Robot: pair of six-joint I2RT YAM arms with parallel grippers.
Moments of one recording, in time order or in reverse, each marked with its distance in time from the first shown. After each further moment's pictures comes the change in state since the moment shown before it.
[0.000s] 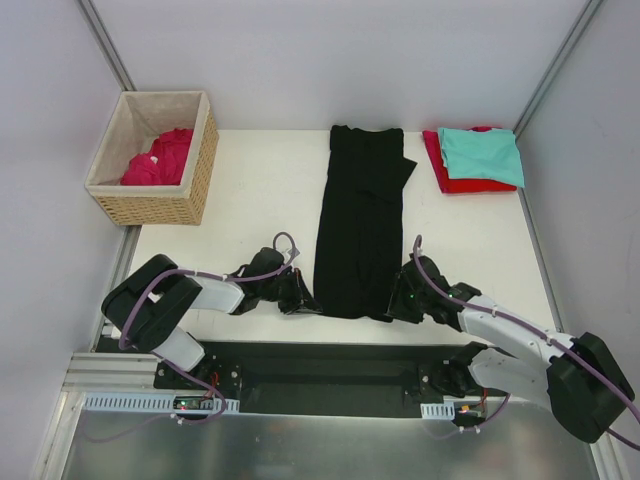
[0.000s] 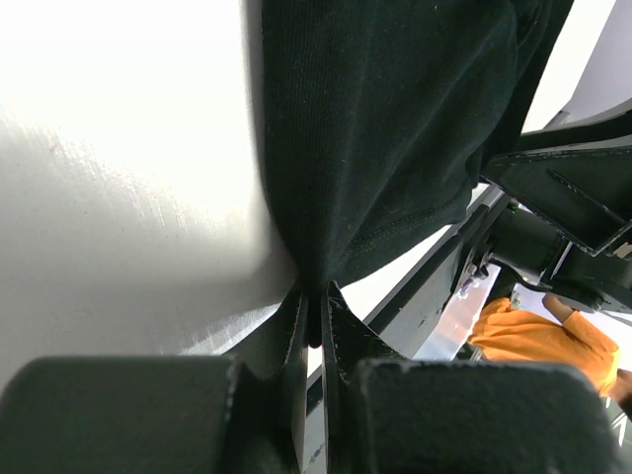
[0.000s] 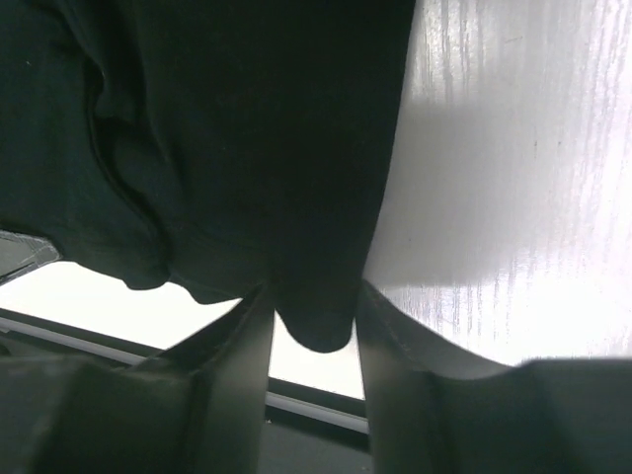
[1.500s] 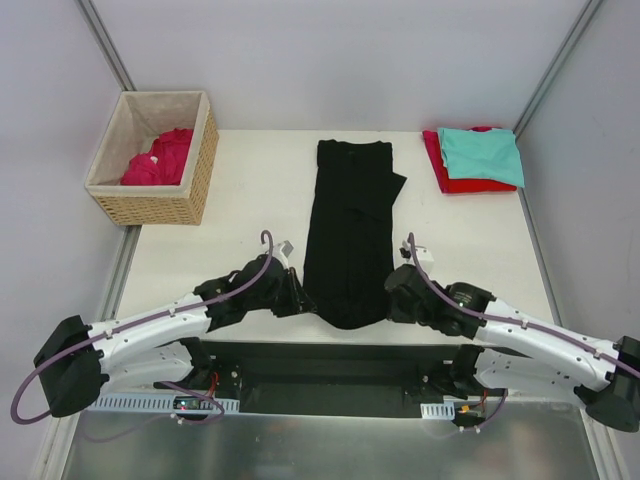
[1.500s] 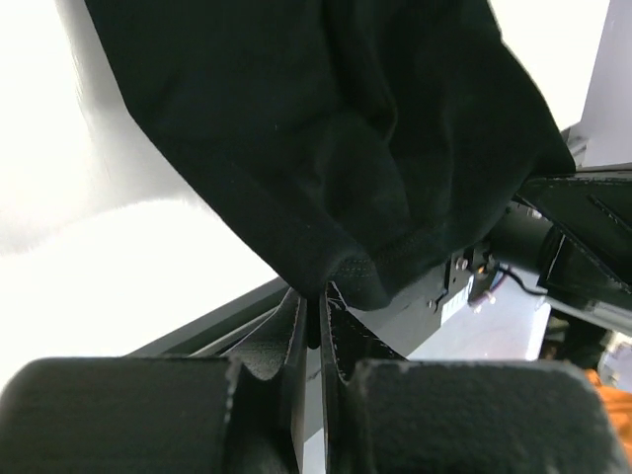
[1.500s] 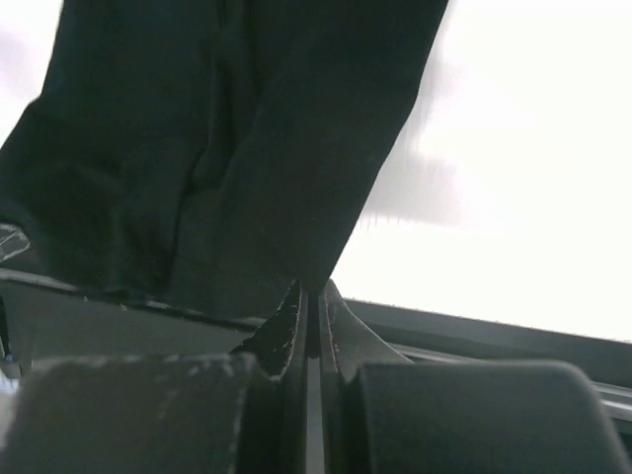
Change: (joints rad) left arm -0.250 -0.543 0.111 -0.546 -0.364 -0.060; right arm 0.400 -0.143 0.275 -0.401 0.363 0.108
